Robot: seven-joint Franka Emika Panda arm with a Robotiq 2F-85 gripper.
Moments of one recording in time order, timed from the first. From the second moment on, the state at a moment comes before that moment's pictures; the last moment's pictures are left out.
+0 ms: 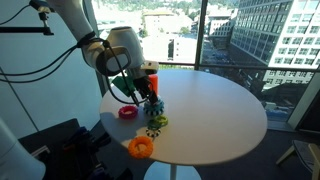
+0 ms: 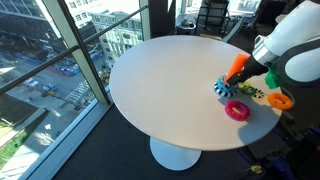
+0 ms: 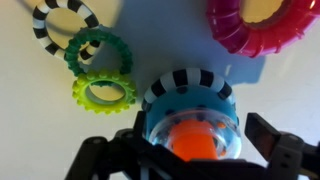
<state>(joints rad) 0.04 0.14 -0.01 -2.64 -0.01 3.04 0.08</state>
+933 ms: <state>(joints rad) 0.09 0.18 -0.06 -2.61 -0.01 3.09 0.08</state>
